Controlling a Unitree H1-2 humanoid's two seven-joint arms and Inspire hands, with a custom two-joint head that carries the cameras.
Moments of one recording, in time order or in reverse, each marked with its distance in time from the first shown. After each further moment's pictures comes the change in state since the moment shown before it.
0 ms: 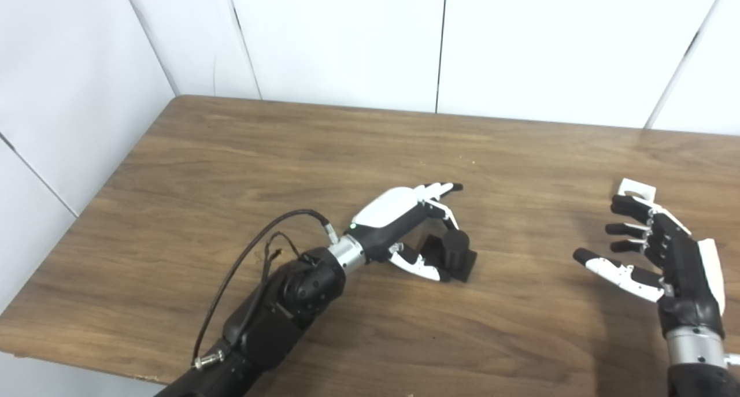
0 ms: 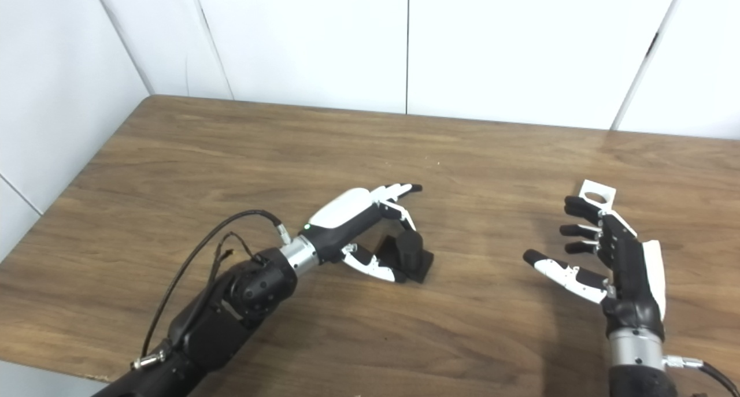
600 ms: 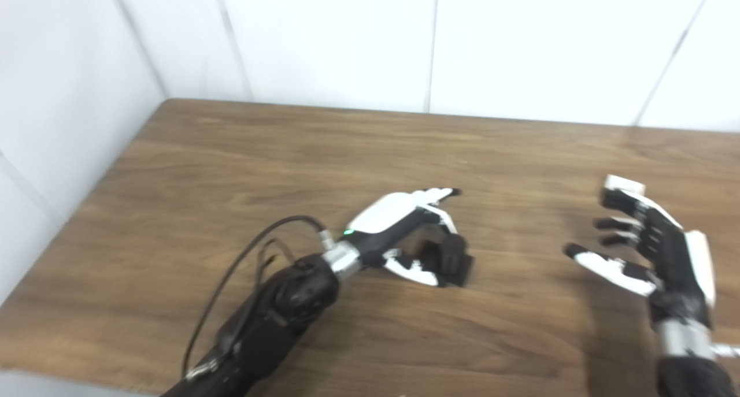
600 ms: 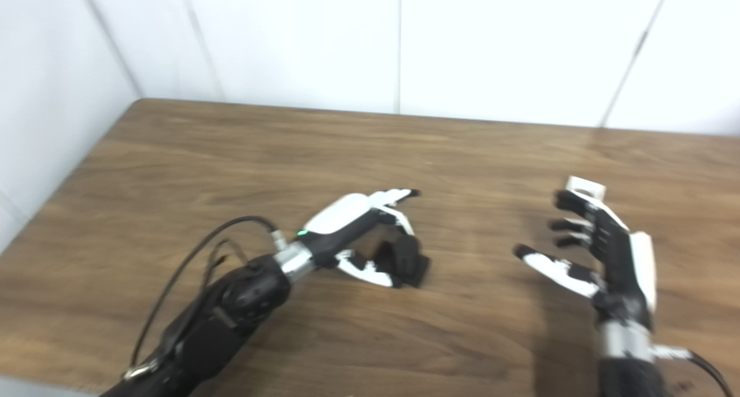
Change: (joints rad) left arm 0.018 0.018 -0.003 -0.012 -0.030 -0.019 -0.004; right arm -0.003 -0.001 0.013 0.030 -0.004 -0.086 -0.022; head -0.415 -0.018
